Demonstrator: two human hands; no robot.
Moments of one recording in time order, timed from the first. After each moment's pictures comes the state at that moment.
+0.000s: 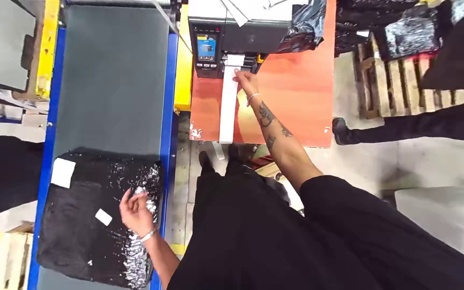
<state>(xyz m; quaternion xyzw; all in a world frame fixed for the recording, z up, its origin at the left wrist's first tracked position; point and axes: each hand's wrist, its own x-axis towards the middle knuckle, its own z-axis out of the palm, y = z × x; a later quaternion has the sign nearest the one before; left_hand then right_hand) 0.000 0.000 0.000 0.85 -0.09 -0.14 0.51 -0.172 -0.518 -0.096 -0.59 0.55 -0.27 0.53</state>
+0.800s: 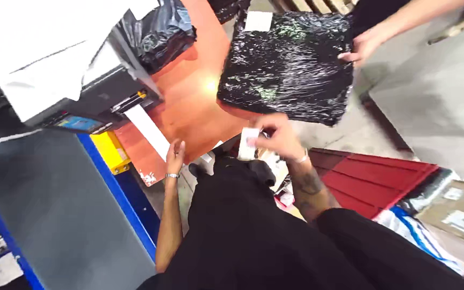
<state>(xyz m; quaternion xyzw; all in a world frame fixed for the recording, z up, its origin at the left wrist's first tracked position) -0.174 -0.360 -0.061 0.67 -0.44 -0.54 0.24 -0.499 -0.373 0.075 -0.60 0.41 -0.45 0.51</state>
